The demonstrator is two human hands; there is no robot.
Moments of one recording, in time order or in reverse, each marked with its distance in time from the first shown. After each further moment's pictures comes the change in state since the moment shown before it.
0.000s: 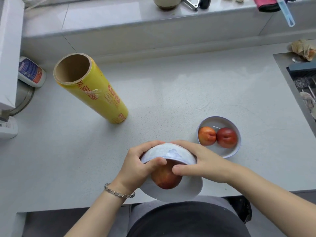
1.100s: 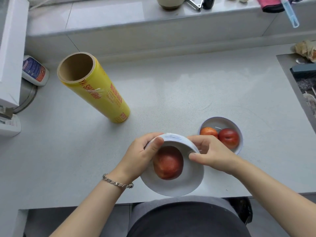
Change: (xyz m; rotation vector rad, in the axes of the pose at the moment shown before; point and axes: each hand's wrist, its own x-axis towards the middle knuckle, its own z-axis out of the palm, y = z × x) left_hand 0.017 0.008 -0.004 0.050 -0.079 -0.059; right_hand 0.008 0.026 -0.016 0.243 0.097 -0.091
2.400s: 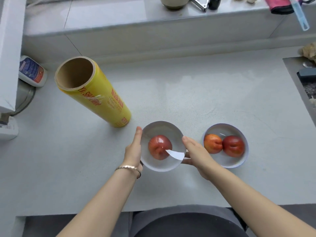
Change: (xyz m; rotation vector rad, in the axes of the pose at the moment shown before) left_hand 0.052 -0.063 -0.007 -0.538 0.455 -0.589; right_hand 0.054 0.023 0.026 0.254 0.306 0.297
